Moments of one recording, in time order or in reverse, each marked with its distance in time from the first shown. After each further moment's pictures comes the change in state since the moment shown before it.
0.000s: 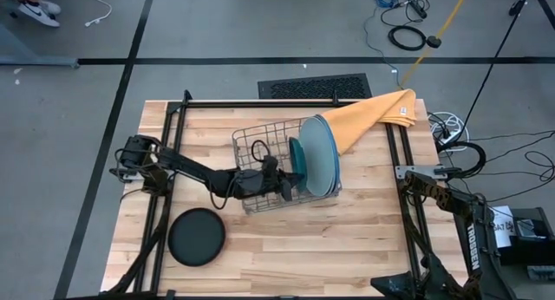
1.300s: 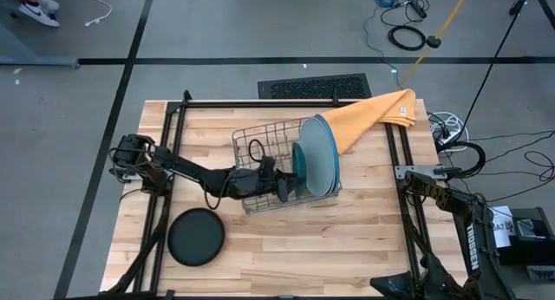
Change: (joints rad) left arm -0.024 -0.059 0.000 -0.013 0.026 -0.024; right arm 0.000 0.000 0.000 0.000 -0.002 0.000
